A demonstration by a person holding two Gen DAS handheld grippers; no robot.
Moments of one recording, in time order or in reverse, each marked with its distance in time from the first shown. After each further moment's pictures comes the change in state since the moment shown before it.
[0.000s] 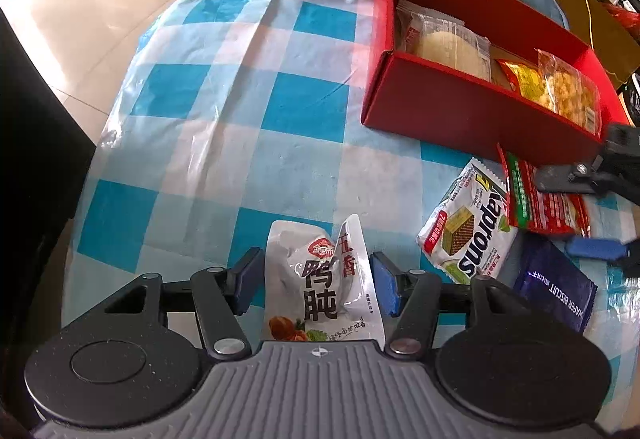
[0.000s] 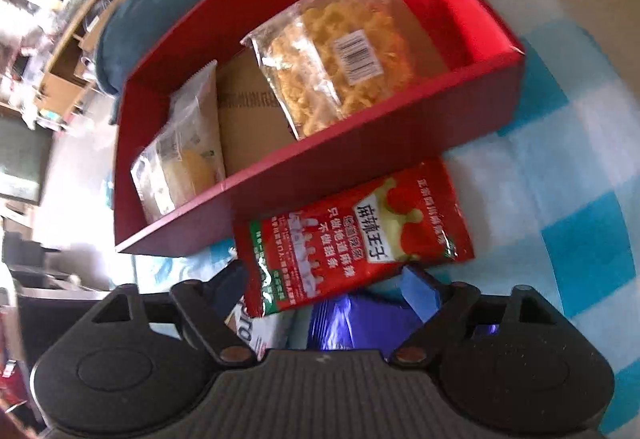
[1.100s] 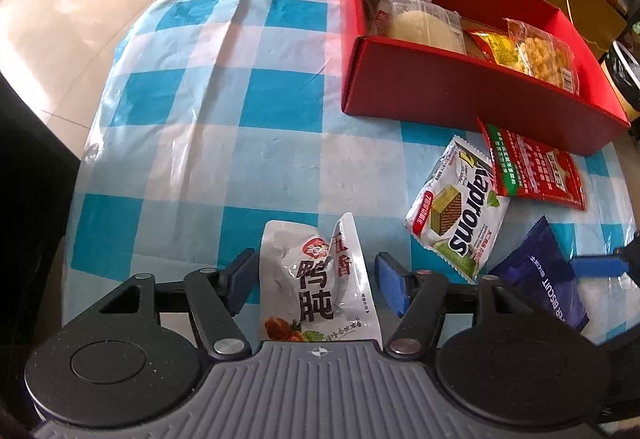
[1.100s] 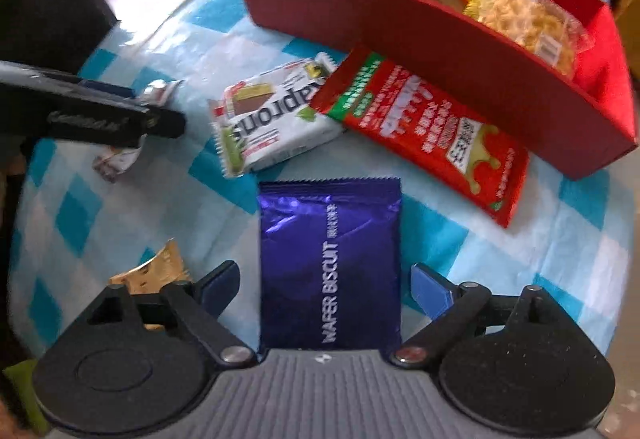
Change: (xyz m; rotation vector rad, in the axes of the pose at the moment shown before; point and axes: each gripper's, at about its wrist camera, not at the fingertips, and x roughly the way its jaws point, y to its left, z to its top) left arm 0.001 -0.004 -0.002 0.100 0.019 -0.024; right arm 0.009 0.036 -0.093 -0.841 0.114 -0.186
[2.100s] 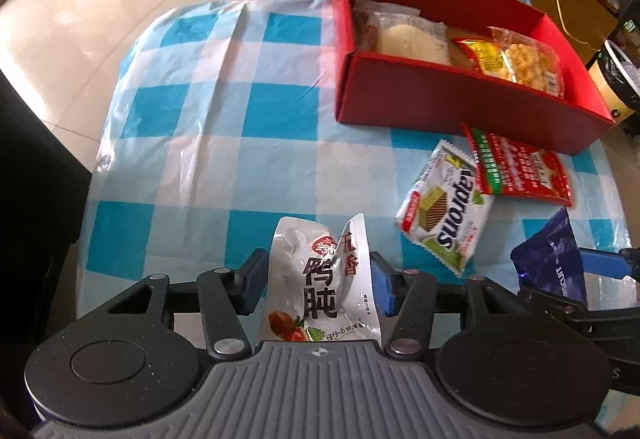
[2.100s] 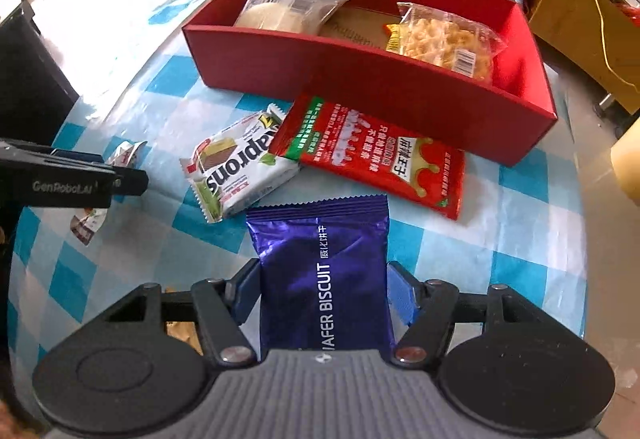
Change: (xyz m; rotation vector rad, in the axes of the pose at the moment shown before) left arm -0.020 -0.003 -0.003 0.017 -0.024 -0.002; right arm -0.037 -0.005 -0.023 0.186 -0.142 -0.081
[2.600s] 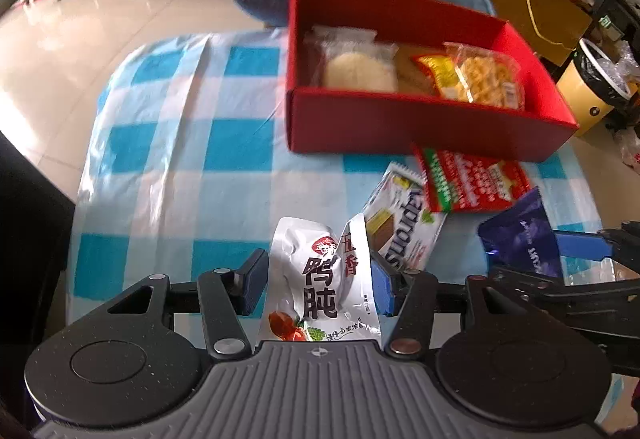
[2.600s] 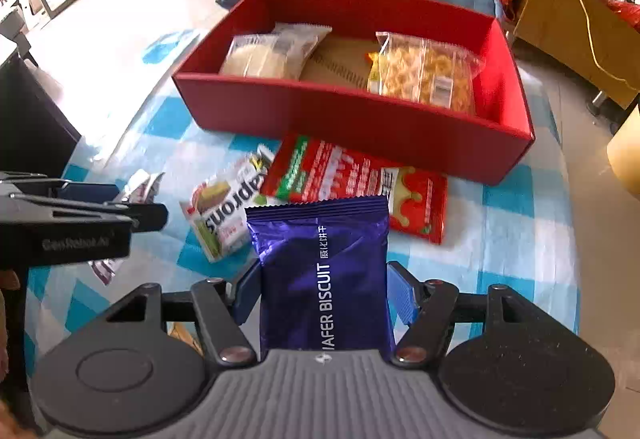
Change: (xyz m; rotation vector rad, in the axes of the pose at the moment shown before) left arm -0.015 -0.027 0.009 0.058 -0.060 -0.032; right arm -0.015 -0.009 0.018 0.057 -0.055 0.018
